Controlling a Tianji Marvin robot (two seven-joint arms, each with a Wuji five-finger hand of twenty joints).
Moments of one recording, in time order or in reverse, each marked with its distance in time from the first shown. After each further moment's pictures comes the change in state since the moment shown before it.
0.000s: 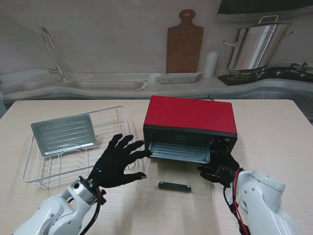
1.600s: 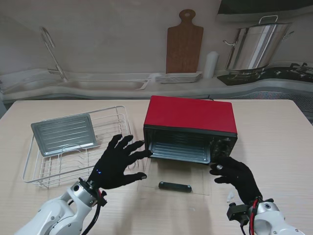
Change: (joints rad) left arm 0.015 -0.001 0.005 -0.005 0.005 0.008 0.034; right arm -0.453 0.146 0.010 -0.278 -0.636 -0.652 0.382; left_hand 0.000 0.023 -0.011 0.000 0.000 0.000 -0.001 0.000 0.000 0.000 0.000 0.000 0.000 0.000 0.000 0.000 0.000 0.000 0.000 0.000; right_hand -0.015 0.023 0.000 0.032 -0.040 -0.068 0.030 0.088 -0.090 -0.033 0.083 0.037 -0.166 -0.057 0.120 0.090 -0.219 -0.054 0.025 0.082
